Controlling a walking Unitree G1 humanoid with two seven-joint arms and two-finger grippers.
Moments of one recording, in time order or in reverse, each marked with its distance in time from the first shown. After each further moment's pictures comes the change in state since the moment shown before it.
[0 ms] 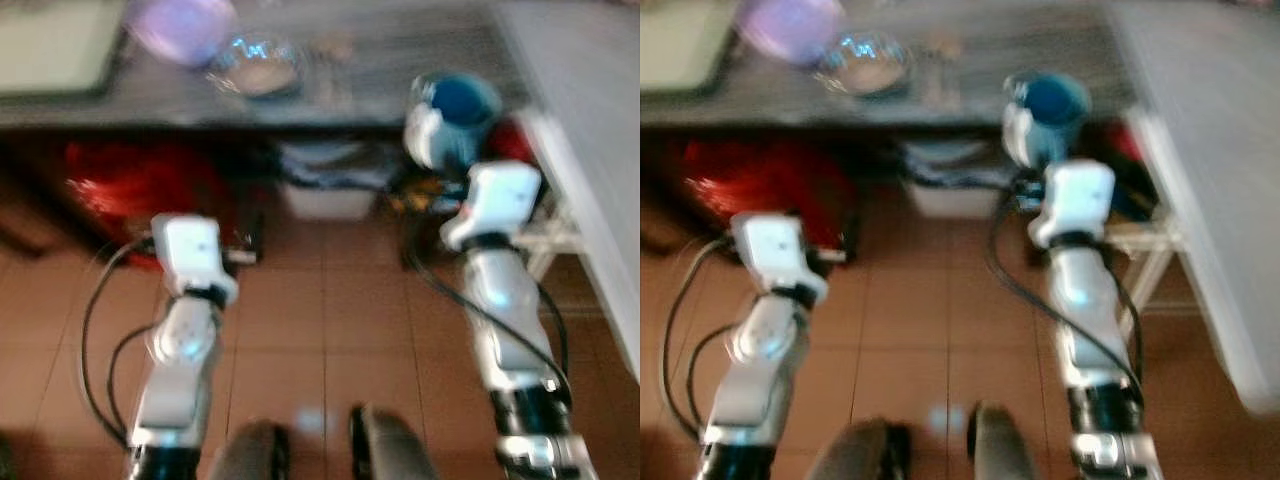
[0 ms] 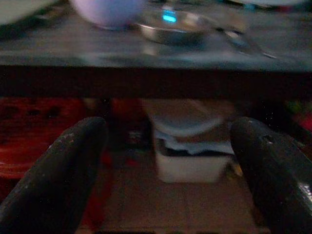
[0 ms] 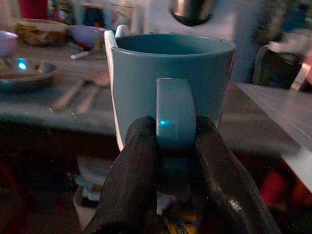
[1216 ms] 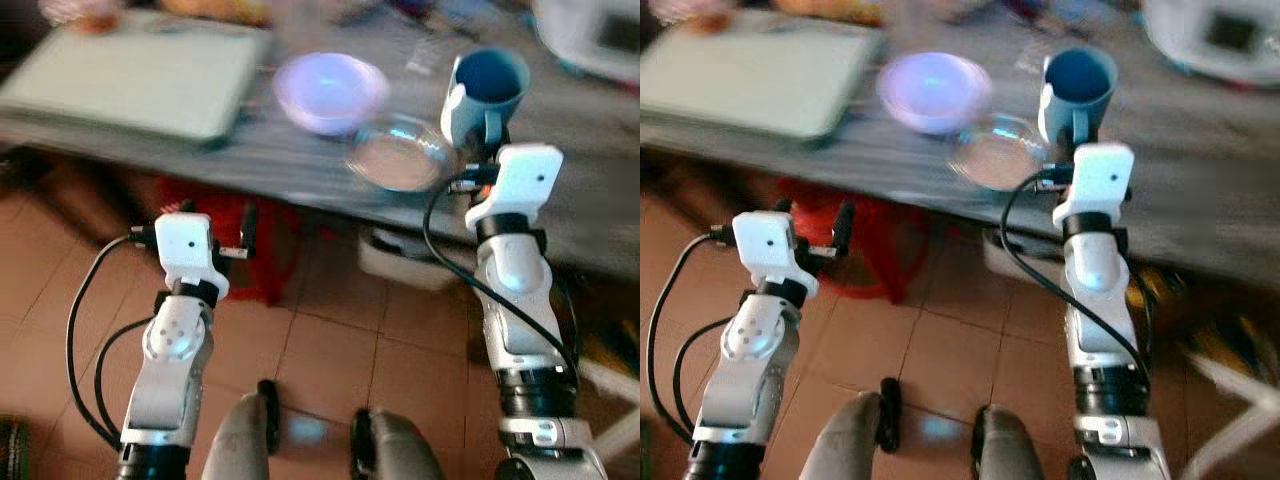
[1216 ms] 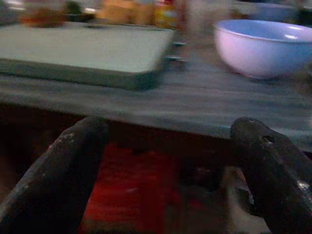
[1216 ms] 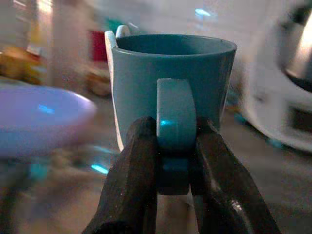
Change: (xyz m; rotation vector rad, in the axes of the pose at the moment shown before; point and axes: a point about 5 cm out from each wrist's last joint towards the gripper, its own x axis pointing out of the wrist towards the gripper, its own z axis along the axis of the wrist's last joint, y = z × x) left arm -0.003 0.008 0.003 0.012 -0.028 0.002; right arm 0.017 -0.009 0.017 -0.059 -0.078 -0.030
